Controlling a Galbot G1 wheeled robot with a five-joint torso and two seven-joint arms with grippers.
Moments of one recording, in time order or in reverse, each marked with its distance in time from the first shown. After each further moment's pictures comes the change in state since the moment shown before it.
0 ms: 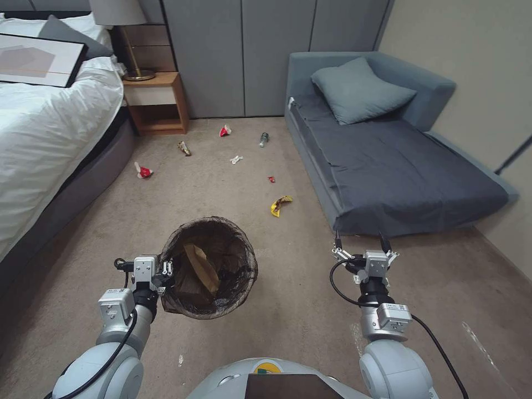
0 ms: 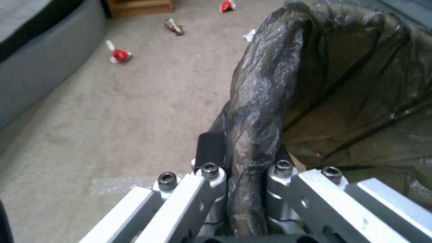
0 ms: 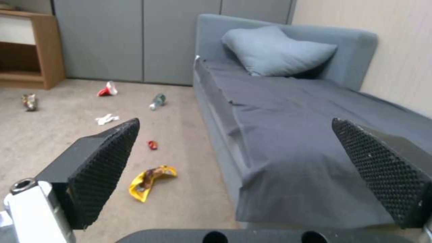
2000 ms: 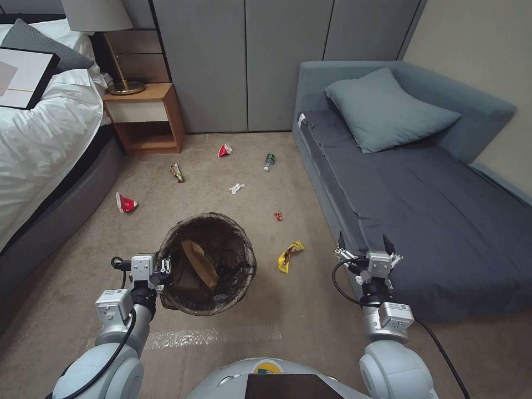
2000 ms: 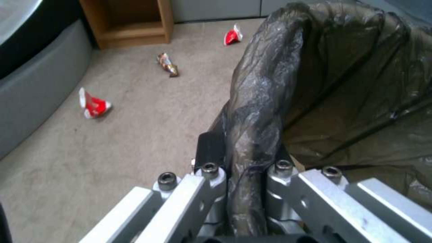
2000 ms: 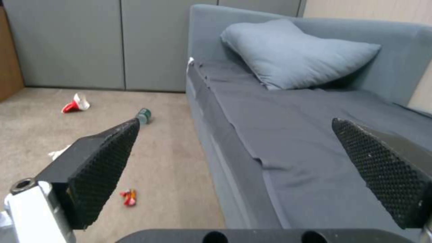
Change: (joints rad) left arm 0.001 -0.008 0.001 0.000 0.004 -0.026 -0.008; right arm -0.008 0.005 0.000 0.004 0.005 -0.017 0.035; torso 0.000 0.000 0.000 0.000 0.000
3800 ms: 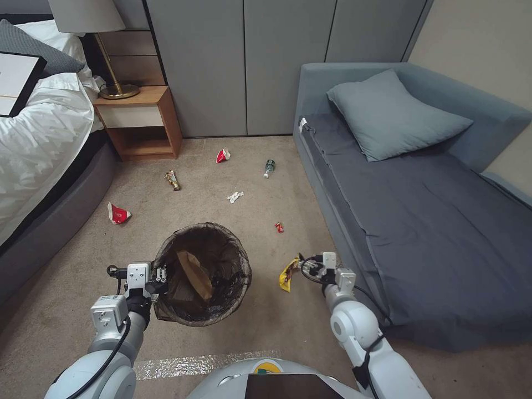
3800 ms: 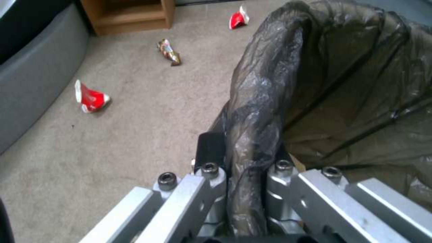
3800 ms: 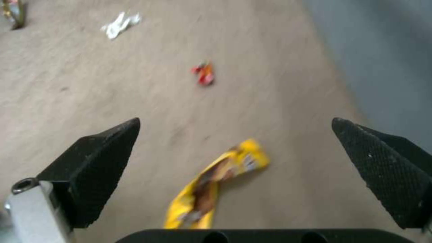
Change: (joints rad) left arm 0.057 0.040 -0.033 0.000 -0.047 0.020 -0.028; right arm 0.377 -0.117 -0.169 -0.434 0.504 -0.360 -0.032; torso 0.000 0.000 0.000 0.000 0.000
